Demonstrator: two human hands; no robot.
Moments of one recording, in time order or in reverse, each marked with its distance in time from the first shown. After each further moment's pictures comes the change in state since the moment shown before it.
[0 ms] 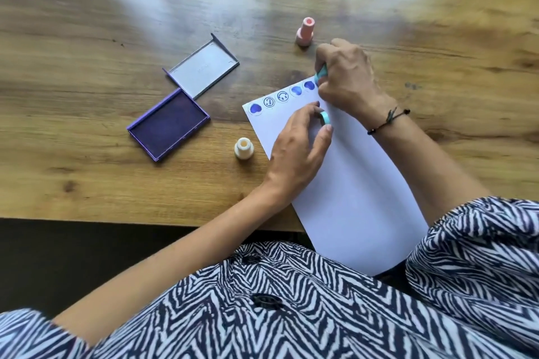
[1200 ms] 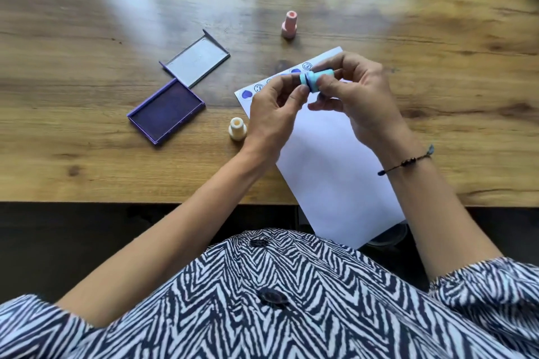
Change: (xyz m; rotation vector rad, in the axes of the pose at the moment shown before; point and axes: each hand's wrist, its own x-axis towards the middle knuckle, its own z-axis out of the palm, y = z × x) left_hand 0.005 0.018 -0.023 -0.548 0.016 -0.149; right_hand -0.092 -0.024 -0.046 1.170 0.000 0.284
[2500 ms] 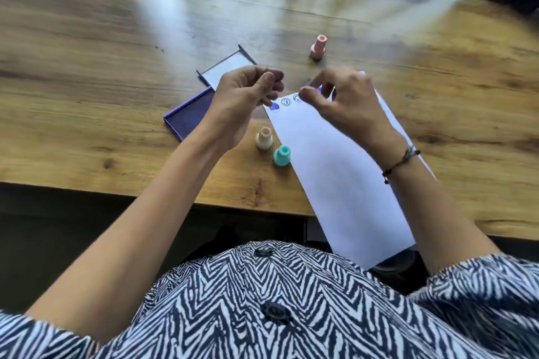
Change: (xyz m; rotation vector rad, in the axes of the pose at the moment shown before) left_hand 0.017 0.038 -0.081 -0.010 -0.046 -0.080; right_hand 0.022 -0.007 0.041 -0.827 0.016 -0.315
